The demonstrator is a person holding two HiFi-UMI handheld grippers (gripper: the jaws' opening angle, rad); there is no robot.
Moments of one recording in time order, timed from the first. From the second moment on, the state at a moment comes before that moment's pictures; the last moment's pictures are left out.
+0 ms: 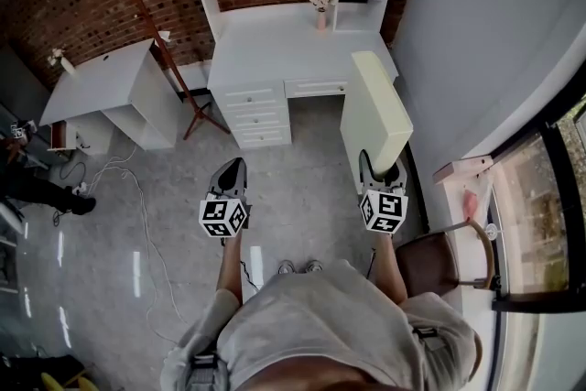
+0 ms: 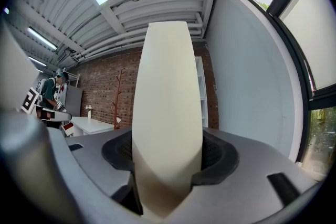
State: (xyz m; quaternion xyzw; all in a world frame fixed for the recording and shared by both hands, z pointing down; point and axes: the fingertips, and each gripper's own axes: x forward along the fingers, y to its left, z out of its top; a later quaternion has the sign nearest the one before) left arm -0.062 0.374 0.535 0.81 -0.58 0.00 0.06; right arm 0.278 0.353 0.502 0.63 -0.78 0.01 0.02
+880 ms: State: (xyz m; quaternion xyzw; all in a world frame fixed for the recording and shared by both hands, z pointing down) left arm -0.009 0.353 0.545 0.81 -0.58 0.01 0.07; right arm 0.312 0.334 0.499 0.62 -0.79 0.00 0.01
